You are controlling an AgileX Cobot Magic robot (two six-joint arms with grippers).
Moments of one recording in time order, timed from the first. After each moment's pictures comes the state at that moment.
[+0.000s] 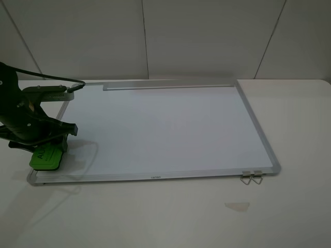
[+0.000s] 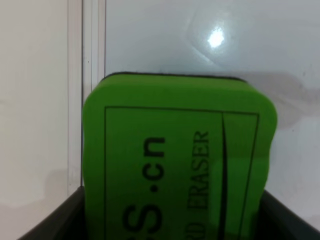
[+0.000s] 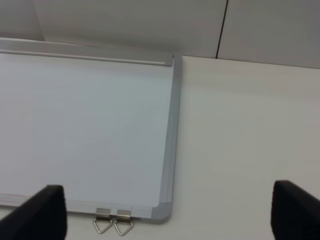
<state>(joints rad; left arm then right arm) -0.22 1.71 -0.75 0.18 0.44 -0.48 0.04 0.00 -0.53 0.00 1.05 -0.05</state>
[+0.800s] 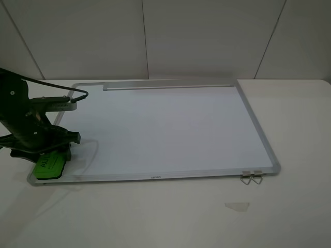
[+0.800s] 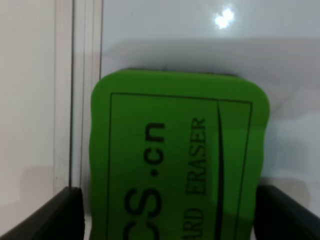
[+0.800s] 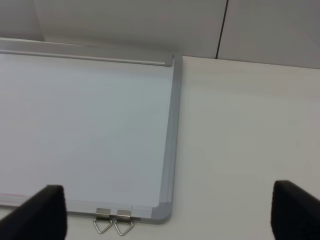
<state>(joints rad) -0.22 1.79 -0.74 0.19 0.42 -0.53 0.04 0.00 -0.53 0.00 1.05 -0.05</state>
